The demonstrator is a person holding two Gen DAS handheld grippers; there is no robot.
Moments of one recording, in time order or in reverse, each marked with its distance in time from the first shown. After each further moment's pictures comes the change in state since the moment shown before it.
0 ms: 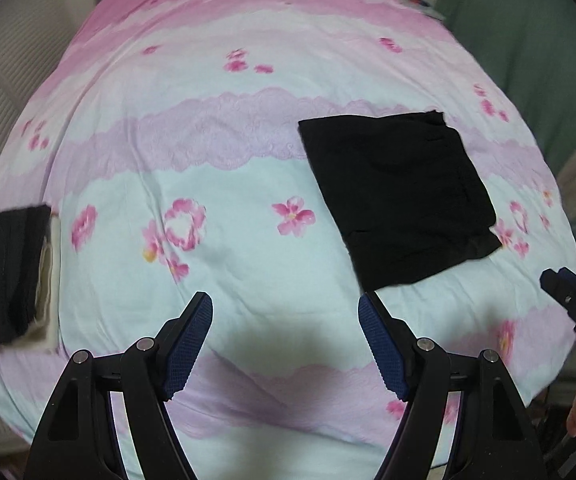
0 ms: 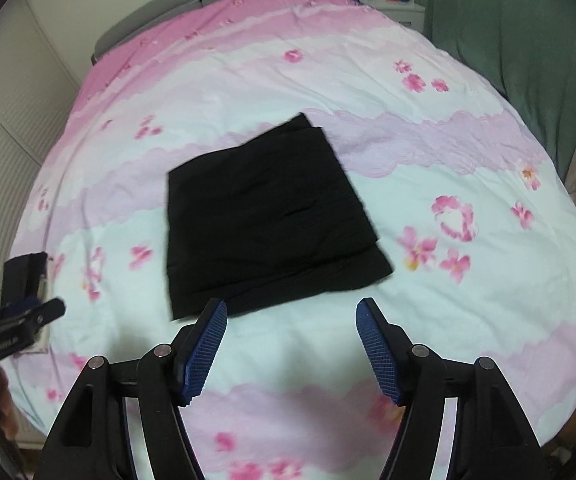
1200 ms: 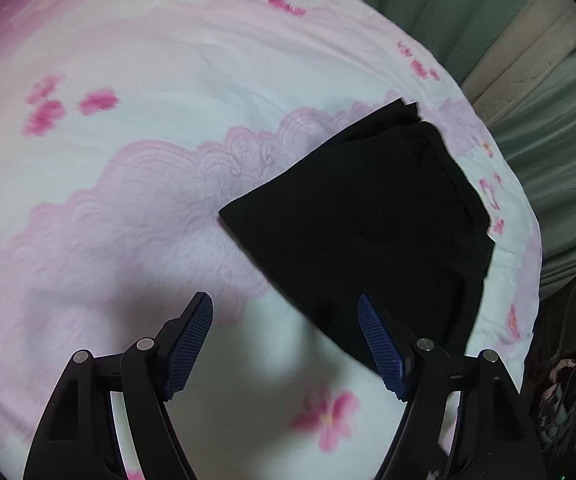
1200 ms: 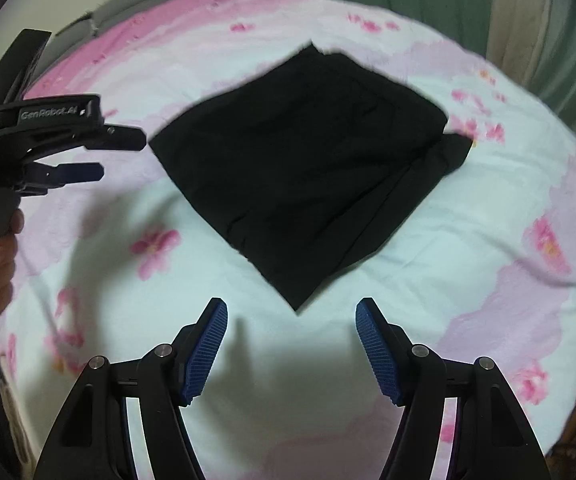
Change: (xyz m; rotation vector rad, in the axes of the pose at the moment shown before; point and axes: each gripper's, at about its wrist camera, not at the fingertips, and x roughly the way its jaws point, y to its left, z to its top) left arm 0.202 0.010 0.167 0.375 0.104 -0.464; right arm 0.133 0.170 -0.067 0.401 -0.070 -0.289
